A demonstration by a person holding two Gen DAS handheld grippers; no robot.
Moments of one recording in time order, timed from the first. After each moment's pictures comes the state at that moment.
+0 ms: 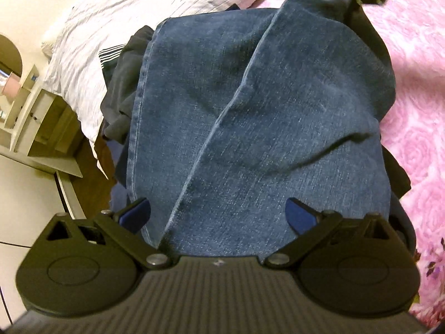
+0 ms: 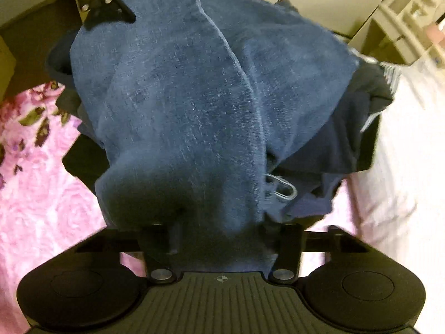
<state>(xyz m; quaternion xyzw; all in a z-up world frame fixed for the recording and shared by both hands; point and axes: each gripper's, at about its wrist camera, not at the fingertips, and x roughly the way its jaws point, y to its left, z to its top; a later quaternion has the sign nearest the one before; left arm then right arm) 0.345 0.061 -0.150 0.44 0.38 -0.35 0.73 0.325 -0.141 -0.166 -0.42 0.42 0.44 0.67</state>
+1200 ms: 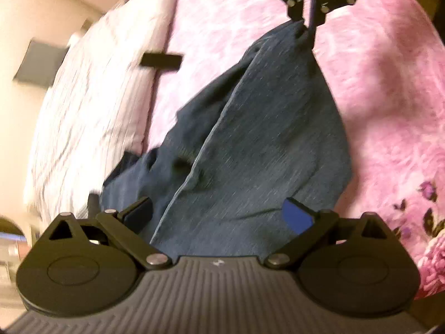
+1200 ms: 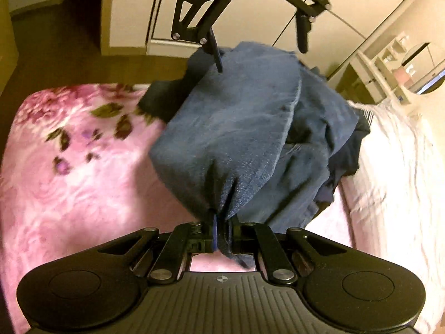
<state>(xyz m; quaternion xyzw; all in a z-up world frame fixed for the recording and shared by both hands) 0.178 -0.055 -0.104 0.60 0.20 -0.49 0.60 0.037 -0.176 -0.119 -0.44 0.34 0.42 0.72</state>
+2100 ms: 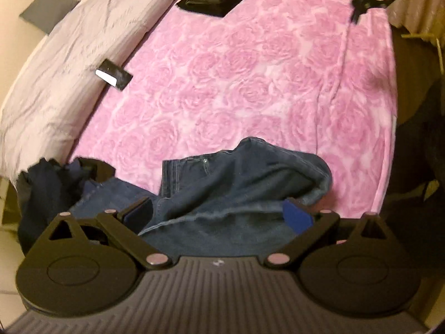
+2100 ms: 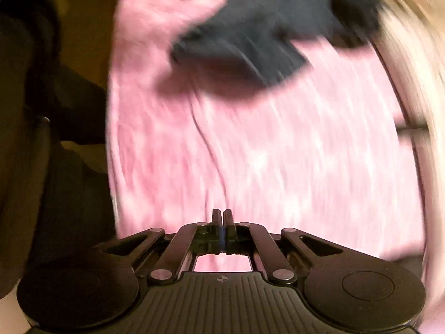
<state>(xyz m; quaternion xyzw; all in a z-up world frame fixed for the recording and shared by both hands) -0.076 -0.250 -0.119 0.45 0.36 -0.42 0.70 -0.206 -0.540 -0.164 -0.39 0.50 0.38 0.67</state>
